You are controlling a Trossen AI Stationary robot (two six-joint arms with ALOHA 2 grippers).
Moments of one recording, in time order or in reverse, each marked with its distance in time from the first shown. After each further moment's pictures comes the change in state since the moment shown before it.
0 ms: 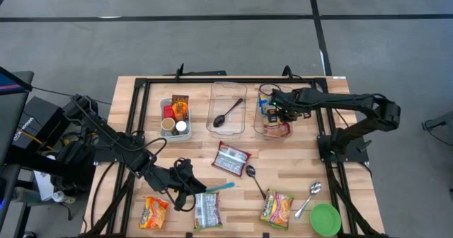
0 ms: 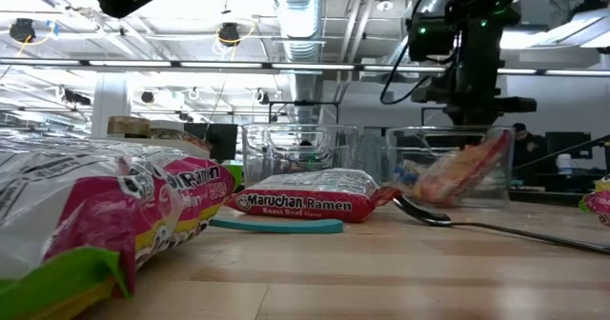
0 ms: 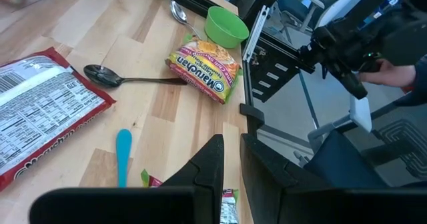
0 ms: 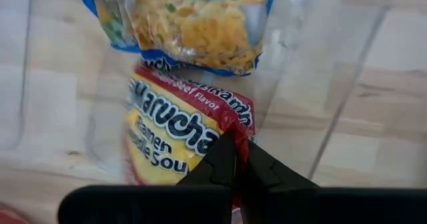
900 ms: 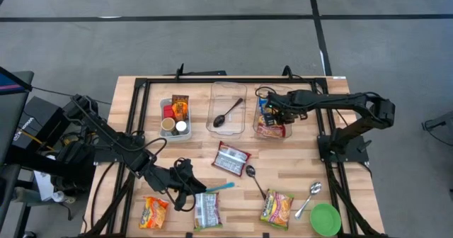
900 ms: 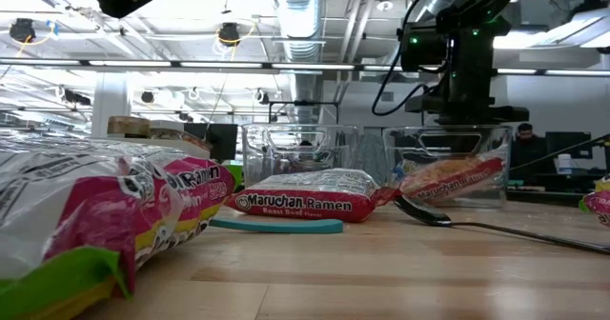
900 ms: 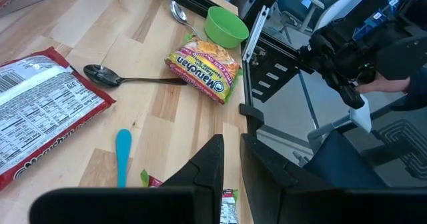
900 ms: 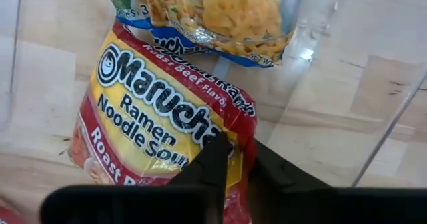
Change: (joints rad) left arm 0.000 0.000 0.000 0.000 0.001 -0.002; right arm 0.024 0.067 0.000 0.041 -0.034 -0.036
